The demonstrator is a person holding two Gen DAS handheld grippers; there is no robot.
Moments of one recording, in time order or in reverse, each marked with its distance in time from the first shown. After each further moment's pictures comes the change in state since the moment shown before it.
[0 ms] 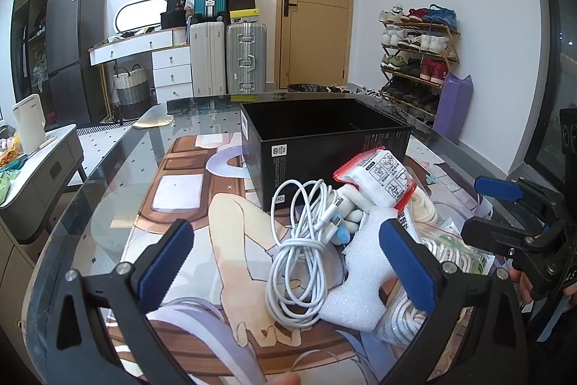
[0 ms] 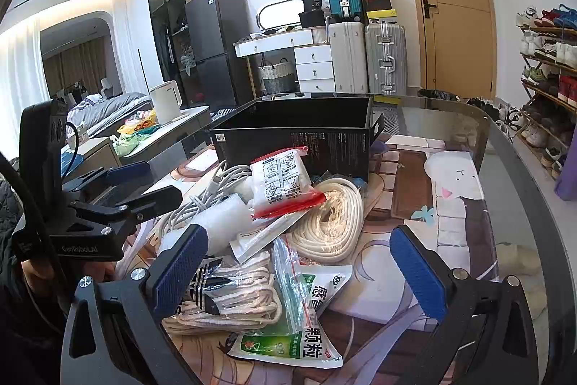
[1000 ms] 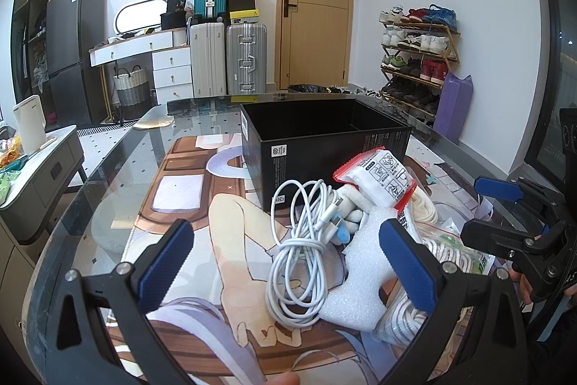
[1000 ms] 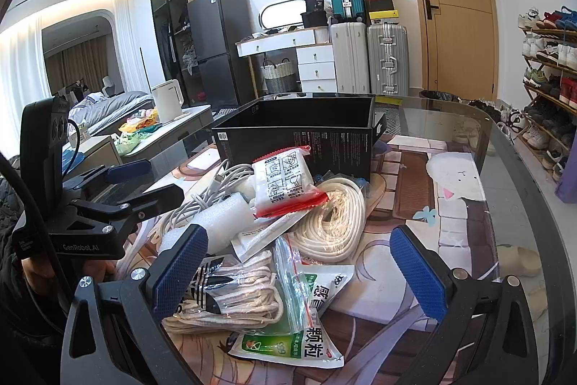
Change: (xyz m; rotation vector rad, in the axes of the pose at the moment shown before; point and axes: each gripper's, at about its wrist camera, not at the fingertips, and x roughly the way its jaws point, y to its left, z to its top) left arm -0.001 0.000 0.000 0.002 -0.002 -0.001; right arm 0.000 0.000 0.001 -0.005 0.001 0.002
